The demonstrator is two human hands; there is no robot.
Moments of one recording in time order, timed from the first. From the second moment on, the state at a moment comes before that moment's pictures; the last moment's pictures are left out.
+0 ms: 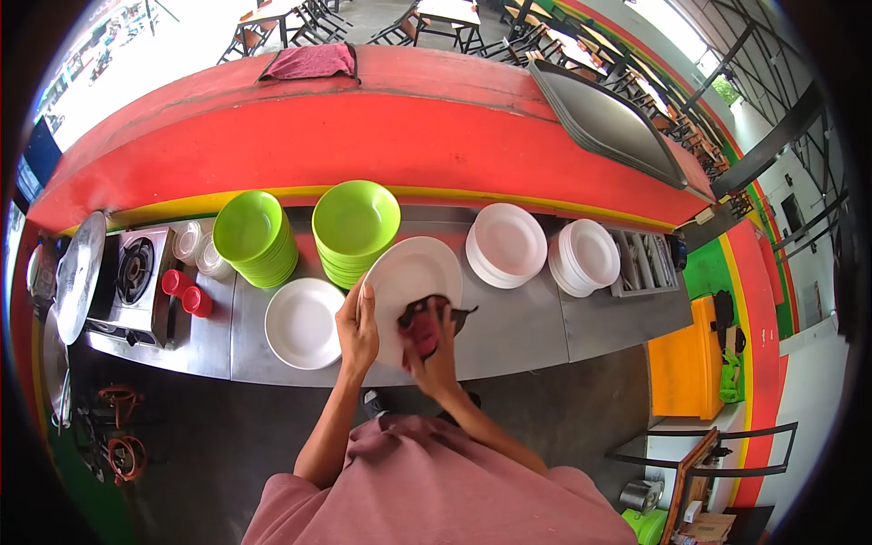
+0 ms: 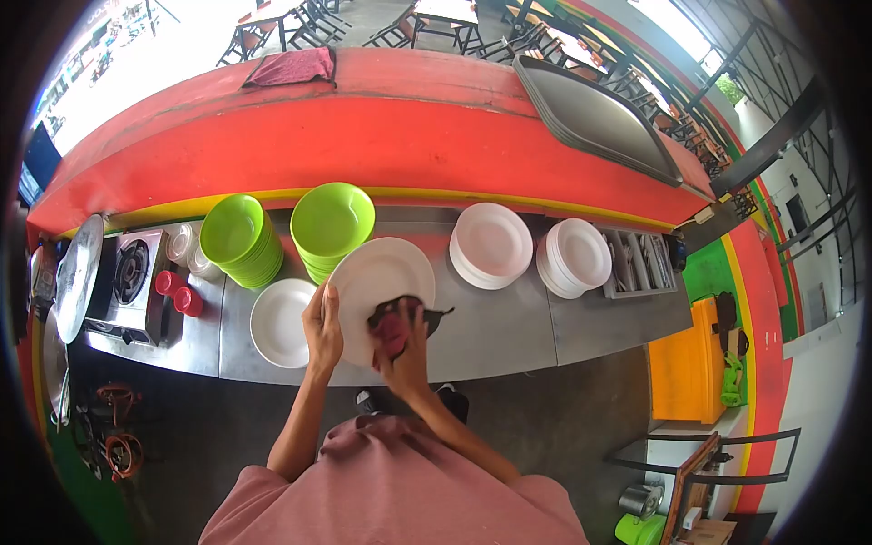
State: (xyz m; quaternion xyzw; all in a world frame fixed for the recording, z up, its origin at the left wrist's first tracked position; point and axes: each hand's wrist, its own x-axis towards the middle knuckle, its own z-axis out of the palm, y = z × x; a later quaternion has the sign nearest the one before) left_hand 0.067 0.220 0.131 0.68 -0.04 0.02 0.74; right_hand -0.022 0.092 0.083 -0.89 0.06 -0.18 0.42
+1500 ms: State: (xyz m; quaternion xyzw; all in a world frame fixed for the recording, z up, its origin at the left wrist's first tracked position) left_hand 0.053 0.221 0.157 0.66 -0.11 -0.04 0.75; right_hand 0.039 0.037 0.118 -0.81 0.08 -0.41 0.41
